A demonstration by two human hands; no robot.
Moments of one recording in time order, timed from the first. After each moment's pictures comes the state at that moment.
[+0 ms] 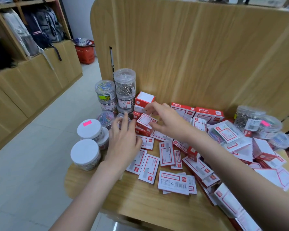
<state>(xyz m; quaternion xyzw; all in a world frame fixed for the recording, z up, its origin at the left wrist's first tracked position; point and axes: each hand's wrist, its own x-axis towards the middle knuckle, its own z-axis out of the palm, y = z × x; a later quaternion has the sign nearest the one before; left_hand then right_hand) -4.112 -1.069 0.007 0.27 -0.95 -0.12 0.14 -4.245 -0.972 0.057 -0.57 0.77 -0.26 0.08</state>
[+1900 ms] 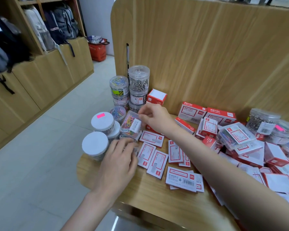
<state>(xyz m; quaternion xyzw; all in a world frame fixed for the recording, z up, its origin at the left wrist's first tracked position) -4.033 -1.048 -0.001 0.21 -0.93 -0.17 0.25 -4.206 -1.019 0.052 -0.47 0.79 -0.37 0.16</state>
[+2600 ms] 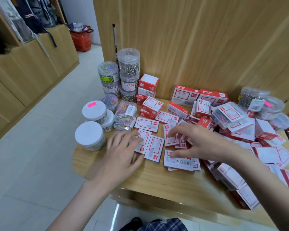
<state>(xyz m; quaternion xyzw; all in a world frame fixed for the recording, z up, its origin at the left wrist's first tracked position) -4.033 -1.054 -0.031 0.09 -0.97 -0.15 0.18 -4.199 -0.885 0.056 -0.55 0.80 -0.13 0.19</state>
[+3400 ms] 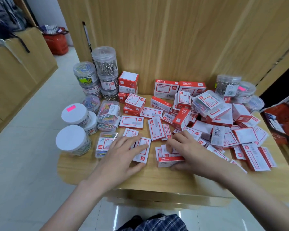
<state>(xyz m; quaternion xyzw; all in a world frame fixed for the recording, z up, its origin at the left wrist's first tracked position) -4.045 -1.044 -0.031 -0.03 -0.98 -0.16 0.10 -4.167 -0.841 0.016 -0.53 0.84 -0.08 0.11</state>
